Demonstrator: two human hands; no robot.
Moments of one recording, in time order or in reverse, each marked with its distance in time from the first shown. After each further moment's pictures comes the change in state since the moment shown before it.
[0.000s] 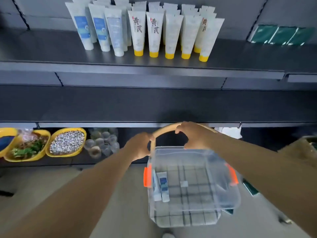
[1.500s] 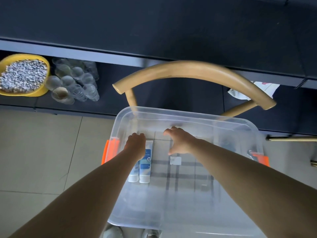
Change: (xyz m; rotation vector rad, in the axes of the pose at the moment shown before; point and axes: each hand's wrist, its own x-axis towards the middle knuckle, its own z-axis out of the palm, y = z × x) left_hand 0.150 -0.040 0.283 0.085 -0.328 -0.394; right_hand 0.152 0.129 0.296 0.240 -0.439 0.035
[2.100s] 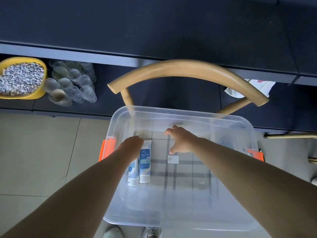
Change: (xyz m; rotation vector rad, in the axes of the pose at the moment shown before) left_hand 0.000 -0.010 0.003 0.158 -0.060 0.139; right_hand -0.011 0.009 -0.003 0.015 0.008 0.009
